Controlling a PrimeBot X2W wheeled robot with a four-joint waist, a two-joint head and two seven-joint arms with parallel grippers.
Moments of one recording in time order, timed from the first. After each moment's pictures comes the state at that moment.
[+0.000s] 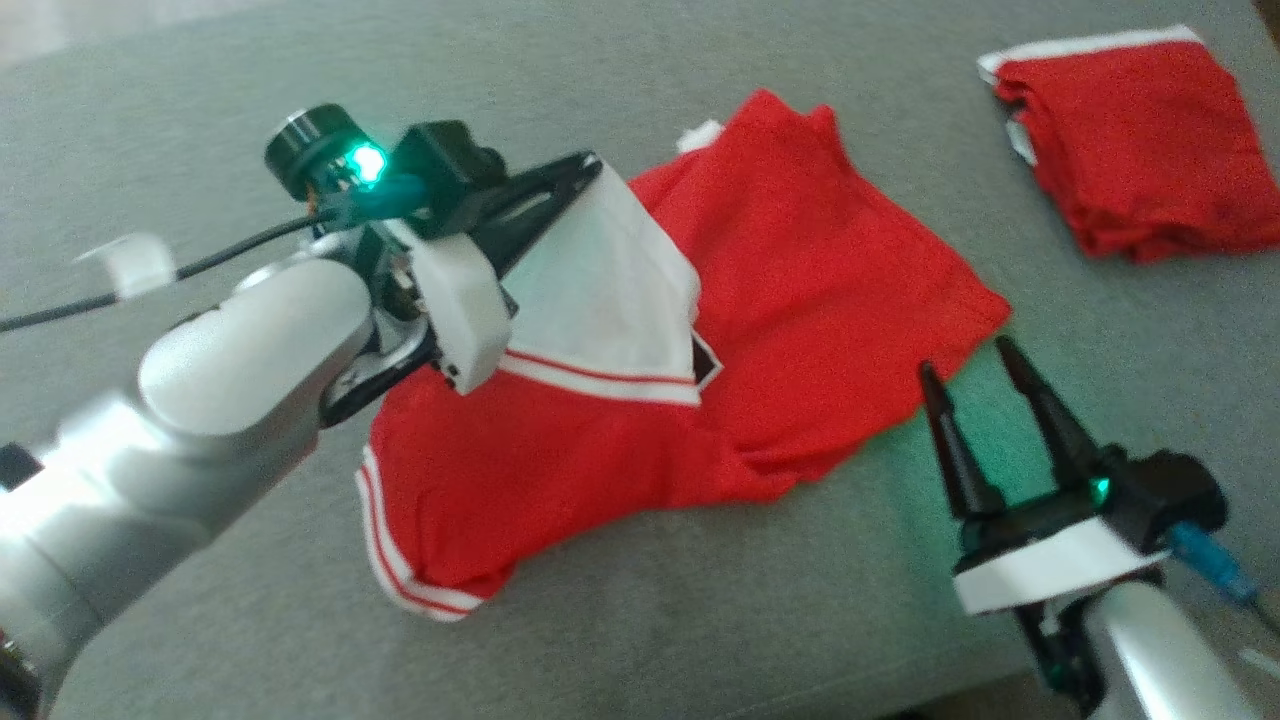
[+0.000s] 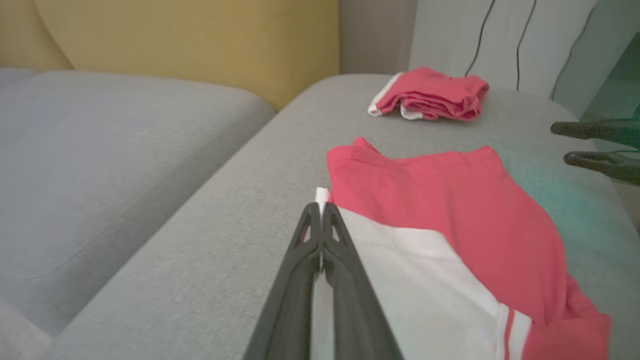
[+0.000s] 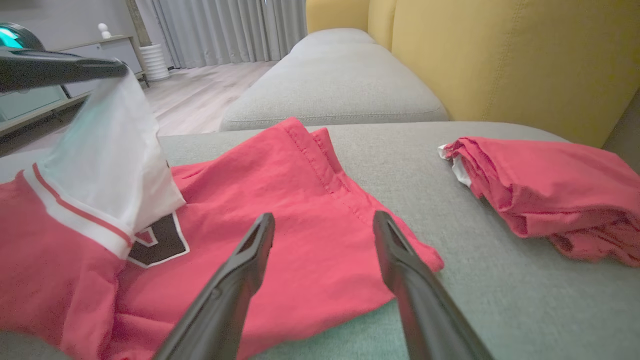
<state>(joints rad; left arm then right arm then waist) -1.13 0.48 -1.32 0.38 -0.83 -0.13 0.05 -0.08 -0.18 0.24 0.15 0.21 0.12 -0.26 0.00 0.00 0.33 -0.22</state>
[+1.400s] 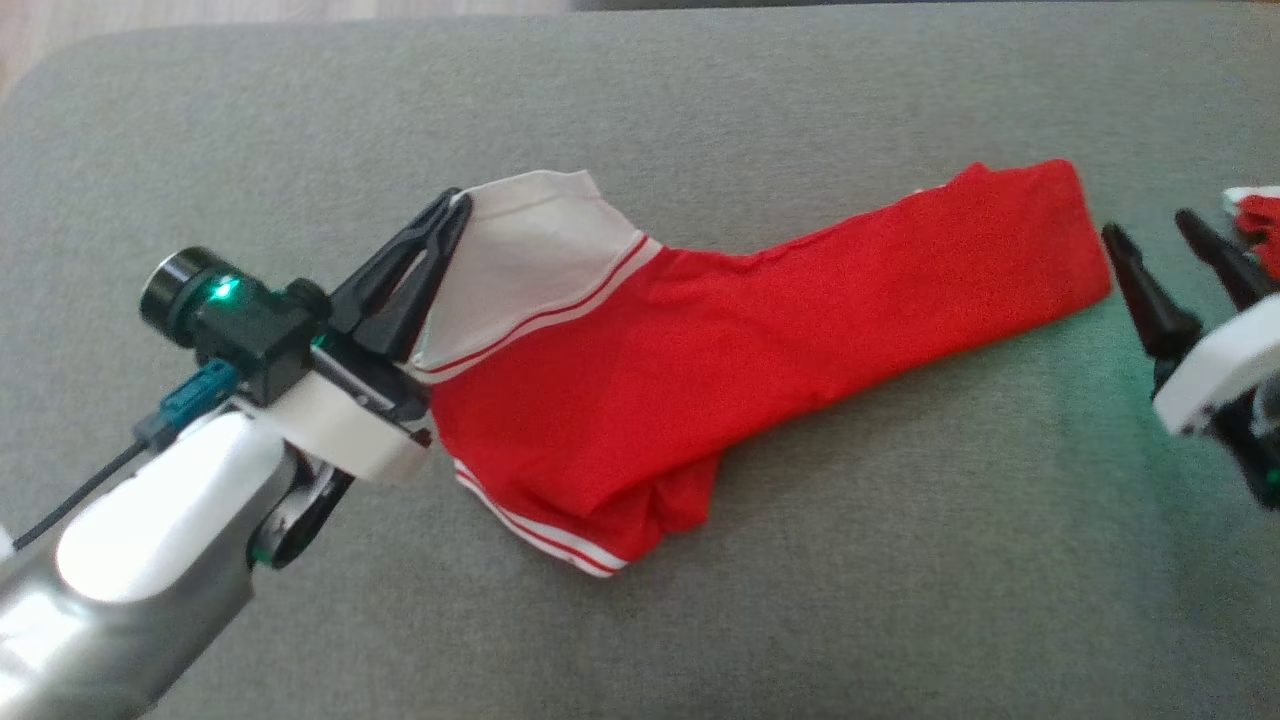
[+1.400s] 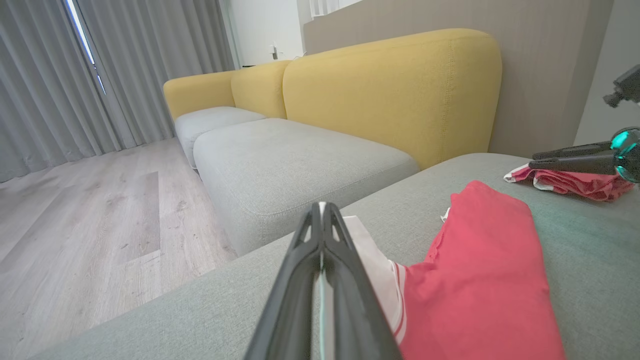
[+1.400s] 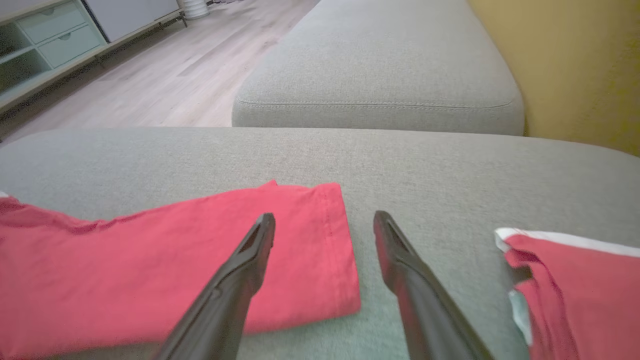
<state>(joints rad) -0.74 0.63 -1.00 0.14 -0.74 0.05 -0.26 -0.47 -0.60 0.42 0.46 0.74 0.12 0.04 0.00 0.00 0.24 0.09</state>
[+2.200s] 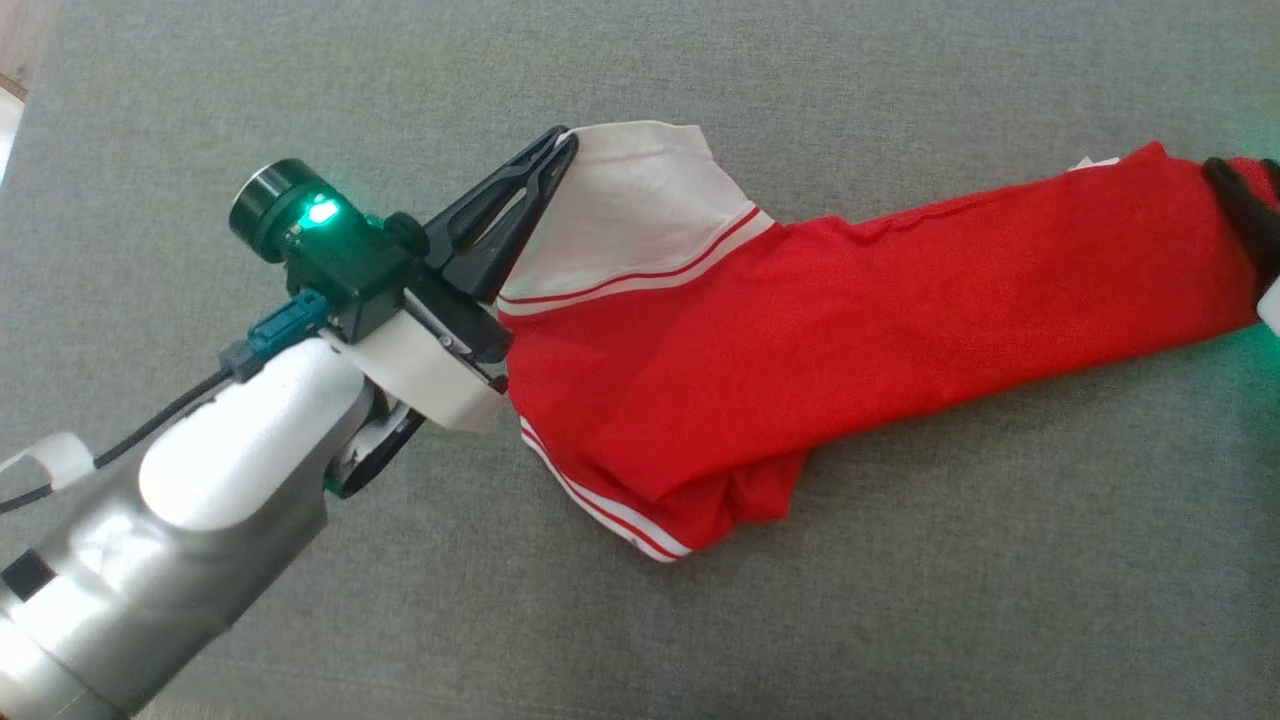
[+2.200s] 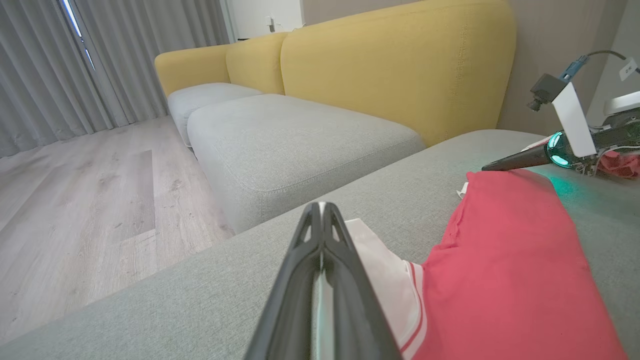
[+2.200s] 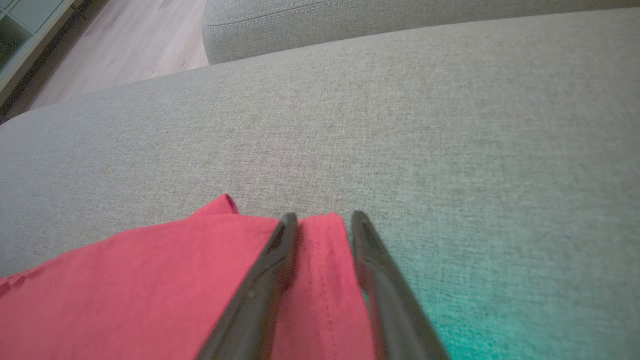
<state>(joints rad) -0.88 0.49 -1.04 0.23 -0.68 -0.03 -0.26 -0.71 -0.74 0.62 0.63 1.10 0.12 0.20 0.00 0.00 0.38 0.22</state>
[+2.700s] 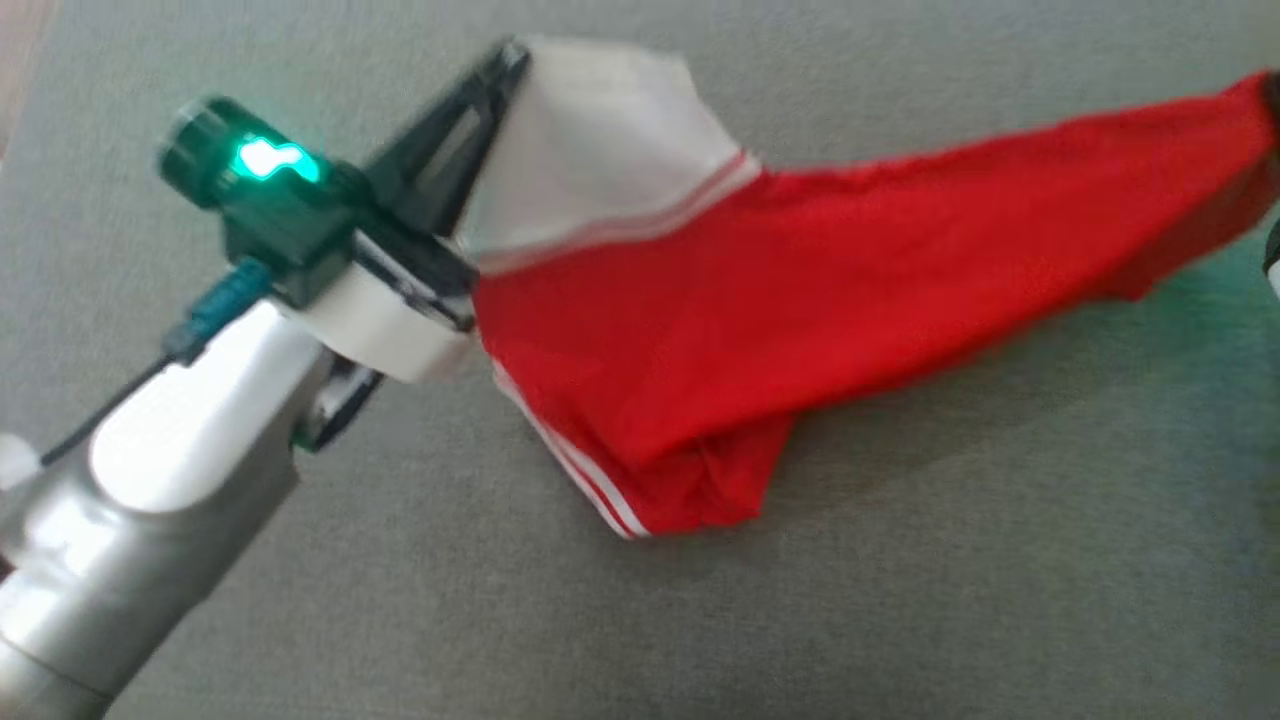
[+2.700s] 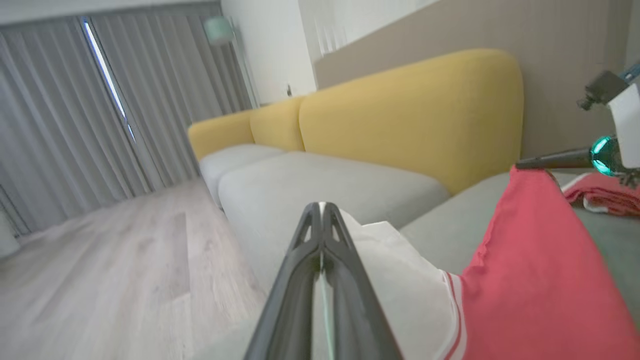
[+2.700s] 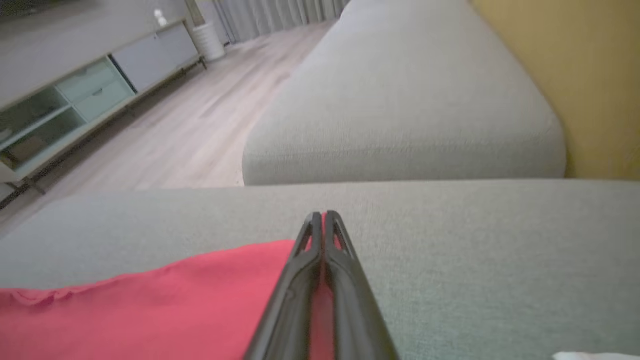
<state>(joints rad) -0.87 0.49 -0.90 0.20 -0.58 0.00 -0.26 -0.75 -0.78 0.71 0.57 1.13 0.12 -0.08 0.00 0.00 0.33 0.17</state>
